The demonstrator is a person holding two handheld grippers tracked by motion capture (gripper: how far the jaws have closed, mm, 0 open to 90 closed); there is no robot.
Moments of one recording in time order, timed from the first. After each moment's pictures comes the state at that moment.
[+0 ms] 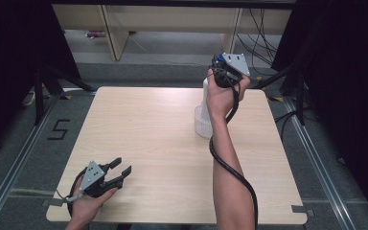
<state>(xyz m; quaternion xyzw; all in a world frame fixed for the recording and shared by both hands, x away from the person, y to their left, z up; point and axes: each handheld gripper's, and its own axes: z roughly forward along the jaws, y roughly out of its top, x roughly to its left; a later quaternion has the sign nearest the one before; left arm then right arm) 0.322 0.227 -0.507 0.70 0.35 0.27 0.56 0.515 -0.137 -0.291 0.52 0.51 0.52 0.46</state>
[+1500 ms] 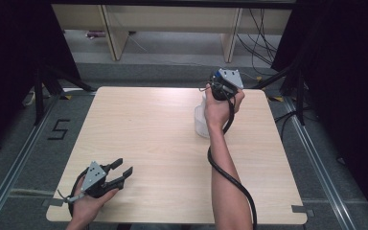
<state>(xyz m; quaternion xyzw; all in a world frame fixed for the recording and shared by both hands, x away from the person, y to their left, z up) 0.321 0.224 -0.509 0.70 0.35 0.27 0.56 0.522 -0.138 -0.343 0.55 0.52 0.49 0.44</state>
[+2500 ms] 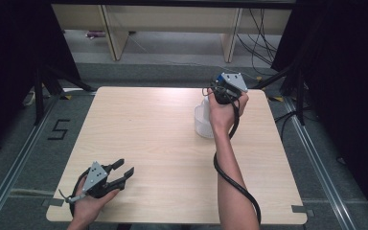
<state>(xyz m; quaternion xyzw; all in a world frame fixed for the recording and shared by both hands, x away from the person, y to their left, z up) 0.321 0.221 -0.509 0.71 0.34 0.27 0.56 0.511 -0.149 -0.346 0.54 0.55 0.48 0.42</state>
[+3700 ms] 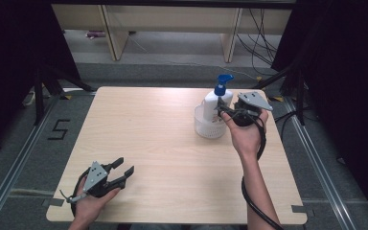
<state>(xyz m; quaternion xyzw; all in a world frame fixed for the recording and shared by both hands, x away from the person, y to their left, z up) 0.324 0.221 -0.513 0.70 0.35 0.28 0.56 0.443 -0.196 -0.351 0.48 0.62 0.49 0.37</state>
